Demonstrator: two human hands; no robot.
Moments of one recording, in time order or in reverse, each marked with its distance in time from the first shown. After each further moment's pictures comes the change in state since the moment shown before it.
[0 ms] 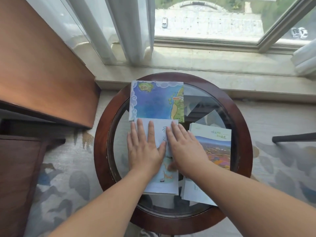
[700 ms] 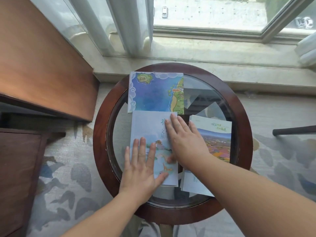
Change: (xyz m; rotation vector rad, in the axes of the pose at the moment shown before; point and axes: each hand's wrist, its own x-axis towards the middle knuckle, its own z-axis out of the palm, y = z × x) left_hand -0.079 -0.030 0.003 0.213 -0.180 0.264; right_hand -0.003 0.000 0.003 -0.067 -0.004 -0.014
